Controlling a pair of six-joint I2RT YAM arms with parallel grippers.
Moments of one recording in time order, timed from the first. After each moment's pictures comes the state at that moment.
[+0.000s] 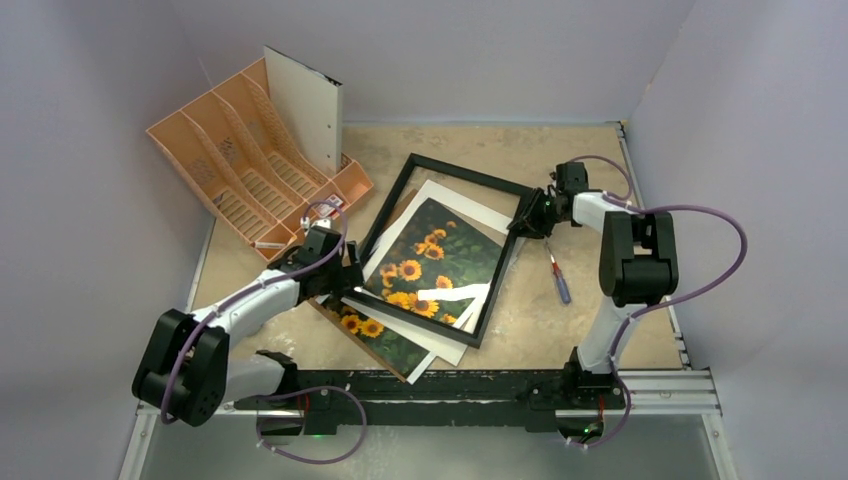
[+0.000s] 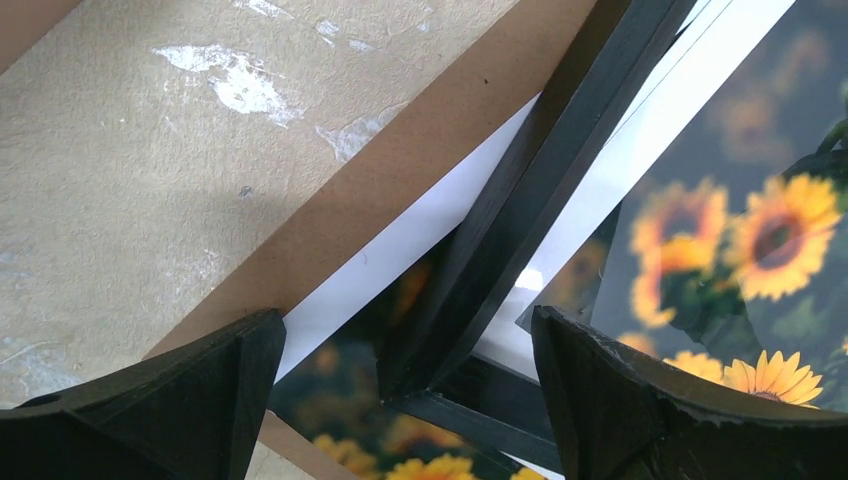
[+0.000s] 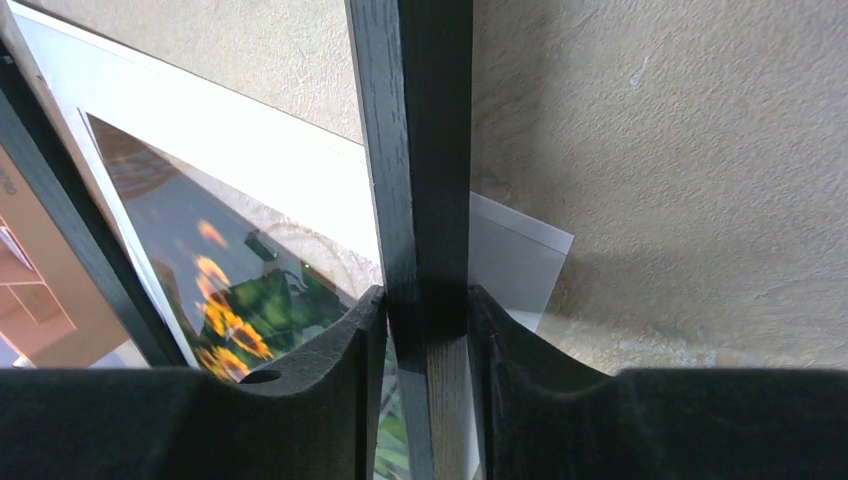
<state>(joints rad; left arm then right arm) -0.39 1.24 0.57 -0.33 -0.15 -0.58 0.00 1.88 1.12 -0.35 -0.40 0.59</state>
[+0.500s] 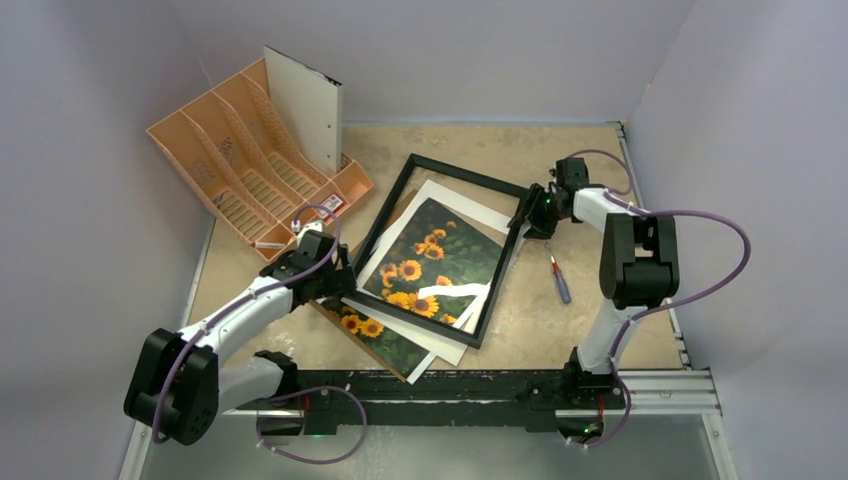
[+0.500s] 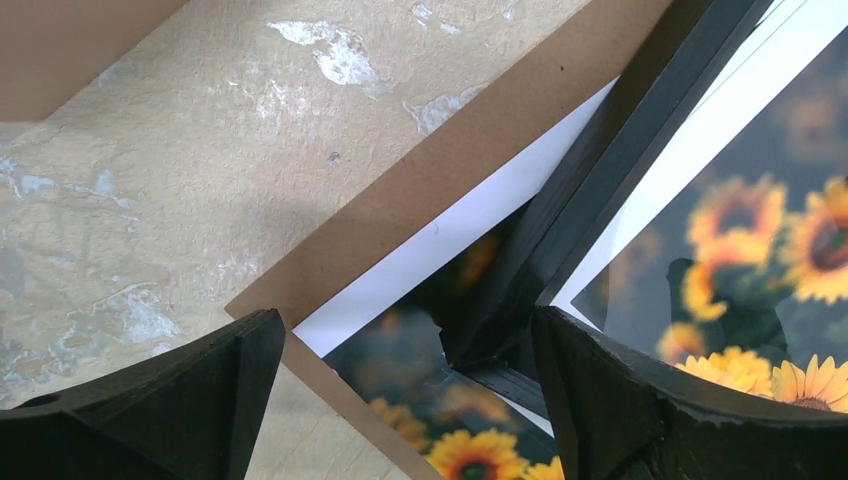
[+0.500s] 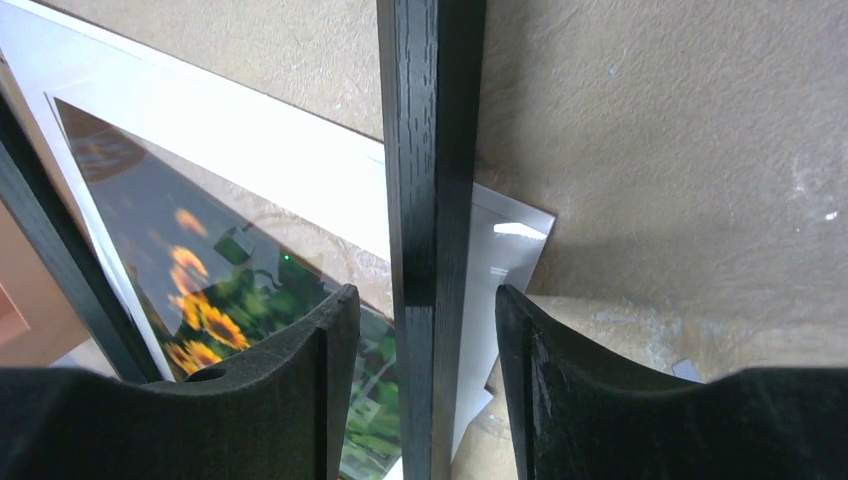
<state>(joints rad) -0.39 1.14 0.55 -0.44 -0.24 -0.59 0.01 1.86 1.16 -0.42 -0.35 0.53</state>
